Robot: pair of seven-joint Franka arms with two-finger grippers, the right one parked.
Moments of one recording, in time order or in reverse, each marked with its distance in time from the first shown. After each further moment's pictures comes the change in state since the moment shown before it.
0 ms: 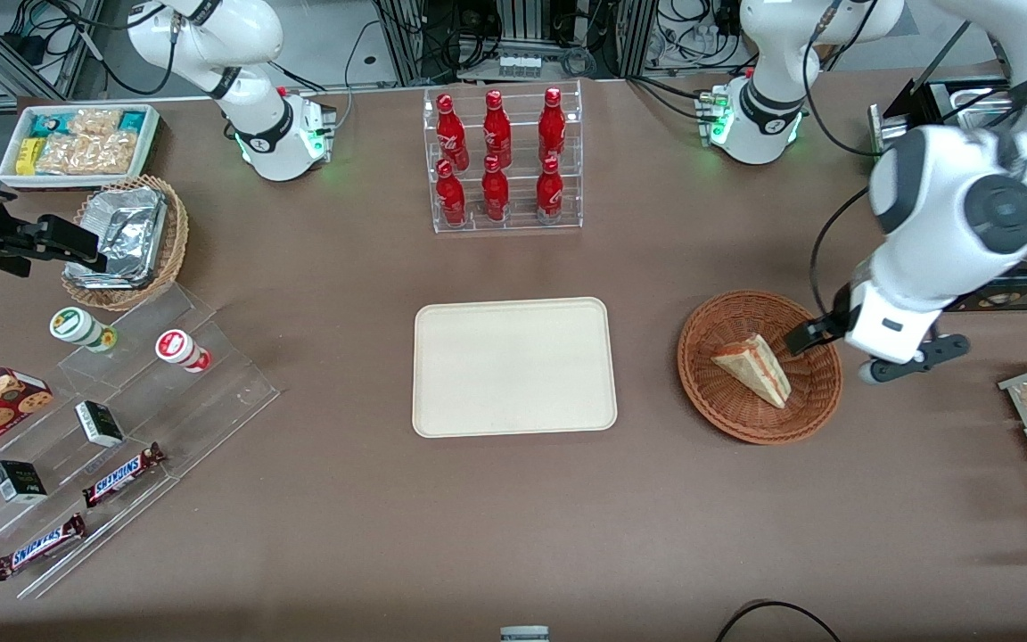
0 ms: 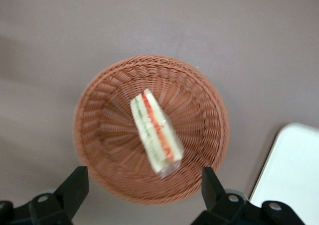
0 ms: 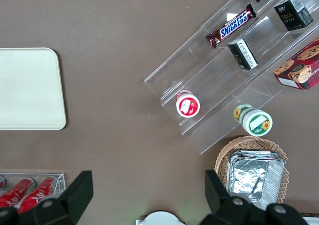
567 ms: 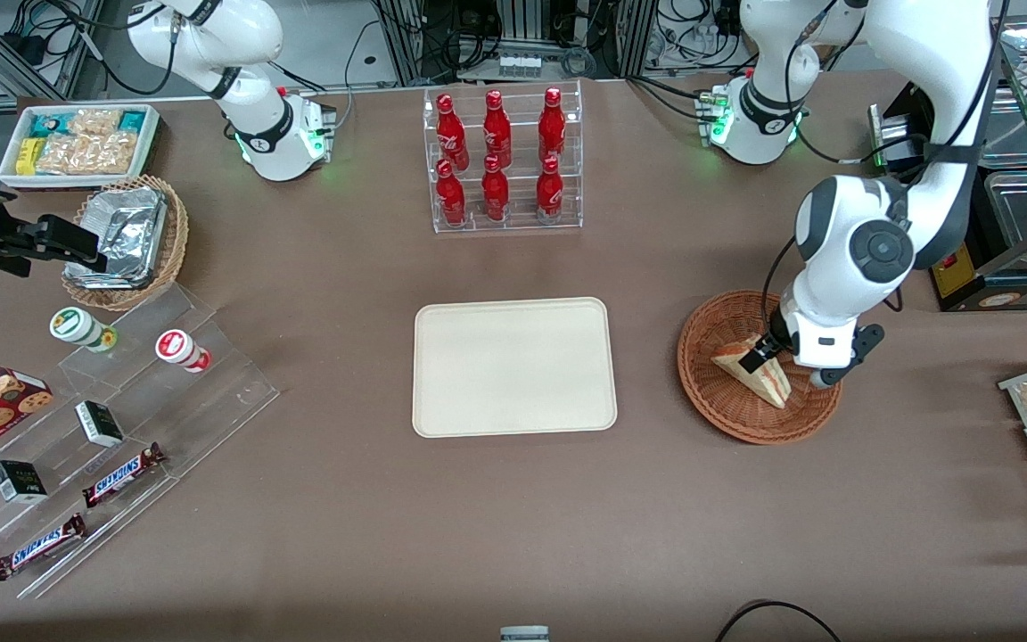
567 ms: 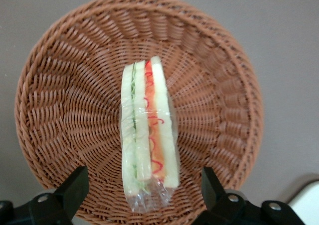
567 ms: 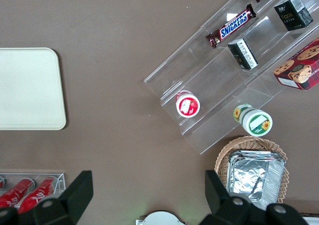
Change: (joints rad) arm -0.039 0.099 -0.003 -0.184 0.000 0.238 -0.315
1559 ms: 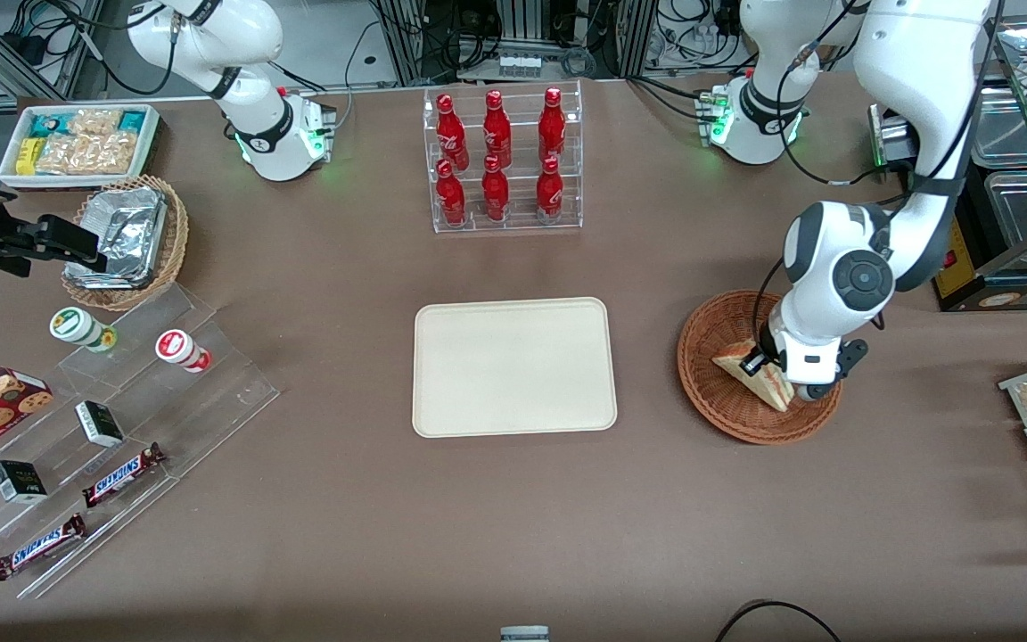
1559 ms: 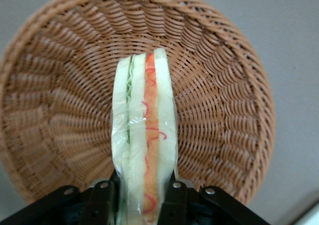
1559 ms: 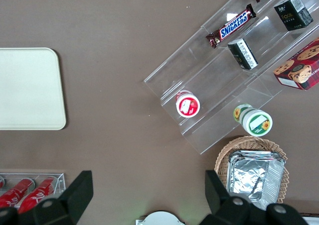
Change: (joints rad) arm -0.002 0.057 -0.001 0.081 0.000 -0.057 -0.009
